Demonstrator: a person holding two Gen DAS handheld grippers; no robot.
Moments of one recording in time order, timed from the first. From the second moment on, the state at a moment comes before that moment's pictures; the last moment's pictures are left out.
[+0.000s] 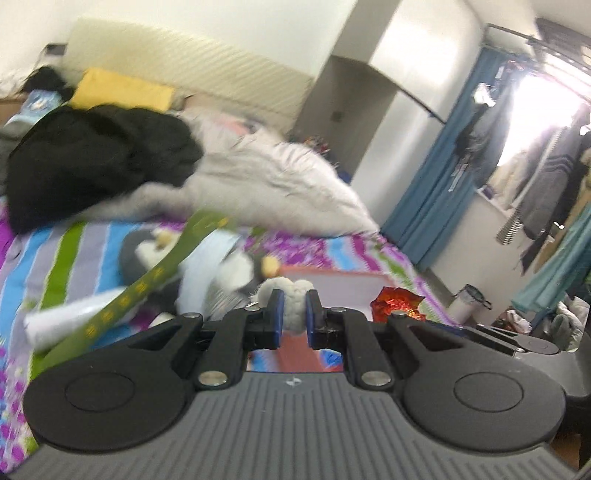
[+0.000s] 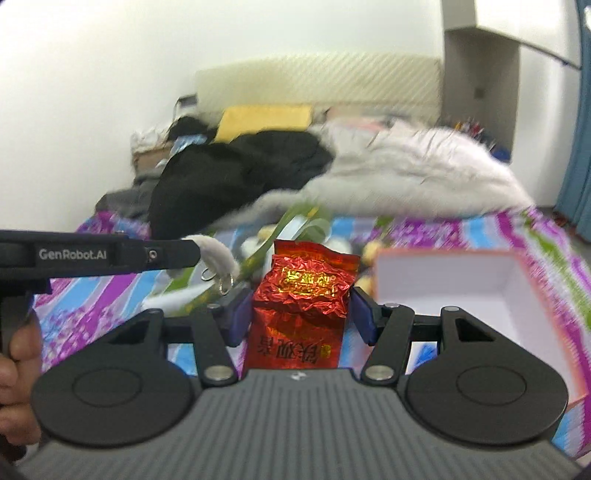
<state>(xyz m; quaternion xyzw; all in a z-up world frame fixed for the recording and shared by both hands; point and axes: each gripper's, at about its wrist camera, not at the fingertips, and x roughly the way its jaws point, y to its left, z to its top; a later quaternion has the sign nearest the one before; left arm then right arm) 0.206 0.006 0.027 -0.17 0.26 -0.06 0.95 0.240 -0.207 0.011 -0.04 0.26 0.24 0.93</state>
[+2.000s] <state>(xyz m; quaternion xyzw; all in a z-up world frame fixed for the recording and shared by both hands) 0.376 -0.188 -0.073 -0.07 0.43 -0.20 0.88 0.331 -0.368 -0.079 0.03 0.39 0.09 0.91</state>
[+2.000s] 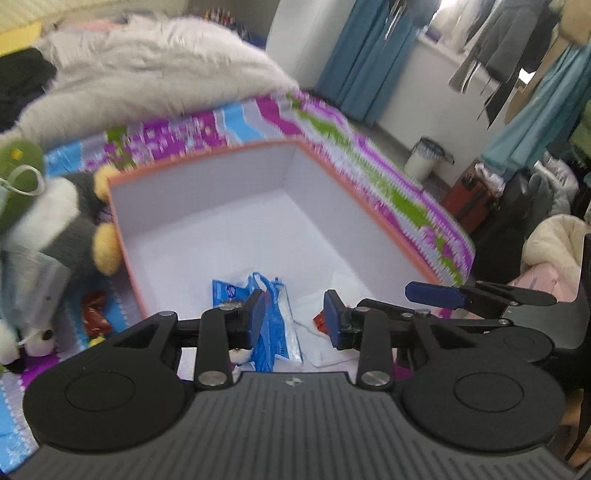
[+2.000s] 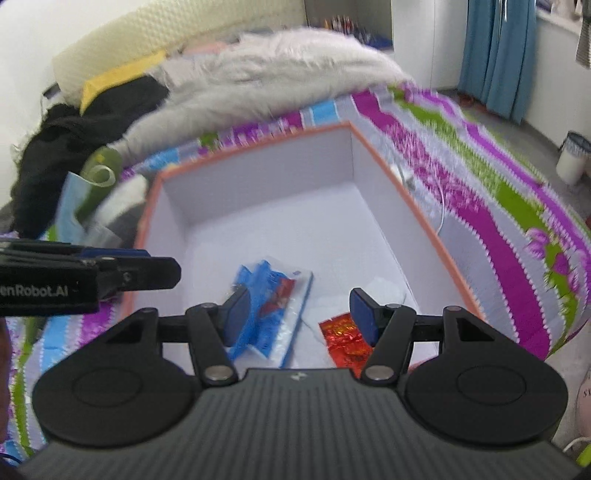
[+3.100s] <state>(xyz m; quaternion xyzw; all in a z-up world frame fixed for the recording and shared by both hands) 0.099 -0.029 0.018 -0.11 0.27 -0.05 0.95 0.147 -0.264 -0.013 0.02 0.26 0.22 0.94</state>
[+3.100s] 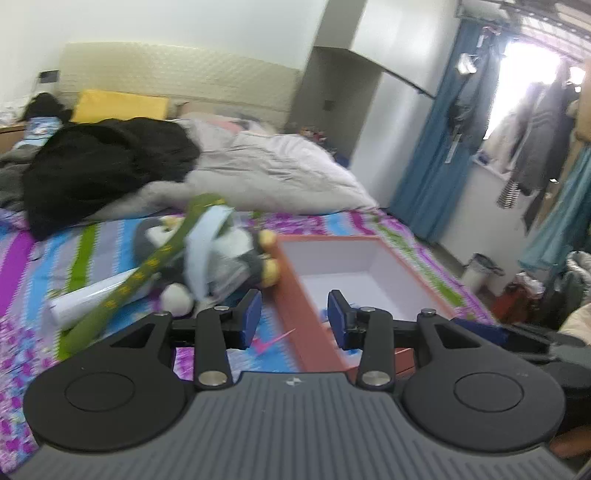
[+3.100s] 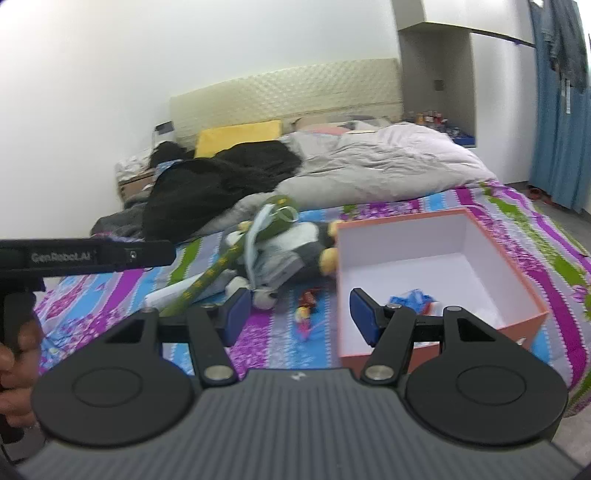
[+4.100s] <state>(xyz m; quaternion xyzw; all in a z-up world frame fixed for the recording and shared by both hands) 0.115 0.042 -0.072 -0.16 0.35 0.05 0.92 0.168 -0.190 -0.079 -0.02 0.34 0.24 0.91</state>
